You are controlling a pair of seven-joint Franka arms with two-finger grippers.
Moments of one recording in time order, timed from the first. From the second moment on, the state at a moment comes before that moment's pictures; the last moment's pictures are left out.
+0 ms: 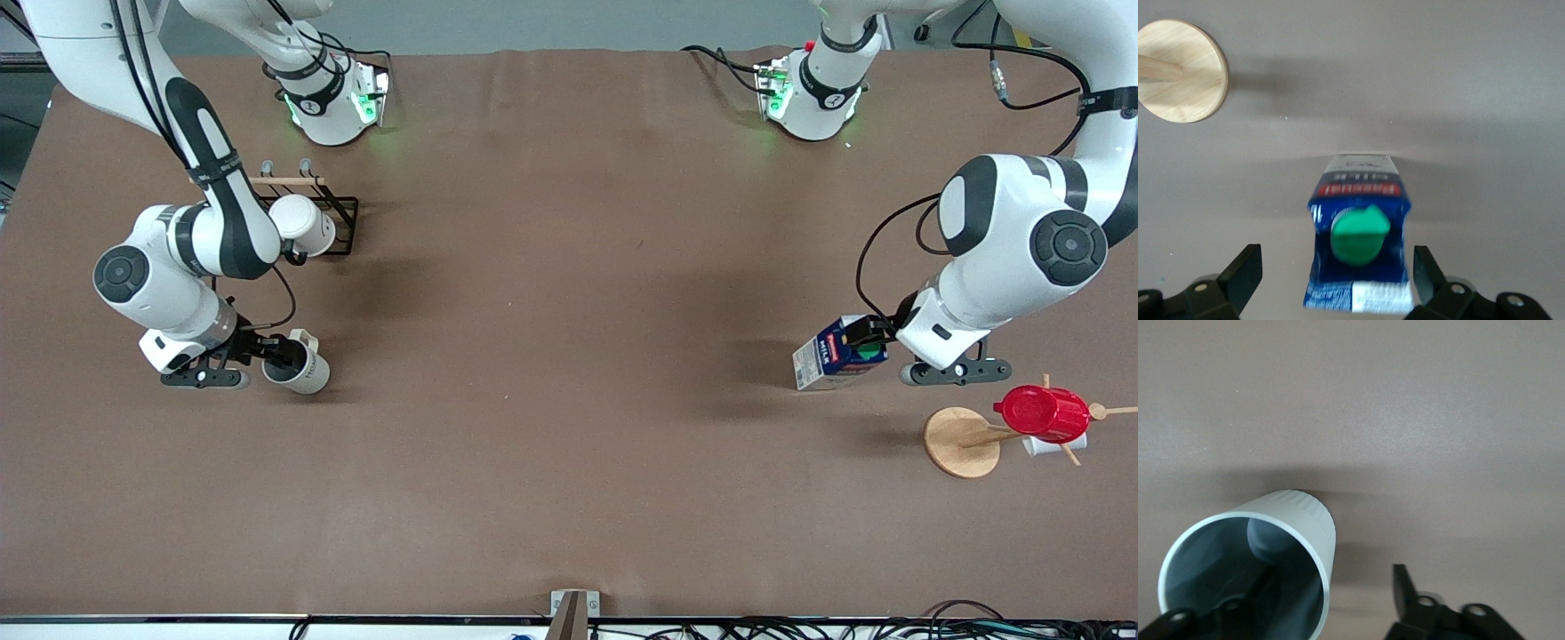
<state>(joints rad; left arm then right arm) -0.04 0.23 -0.08 -1.88 0.01 2.08 -0.15 0.05 0.36 -0.08 -2.15 0.05 2.54 -0.05</state>
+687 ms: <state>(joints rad) -0.03 0.30 -0.08 -1.88 -0.06 2.10 -0.15 0.10 0.34 -0.08 -2.08 0.08 2.38 0.00</state>
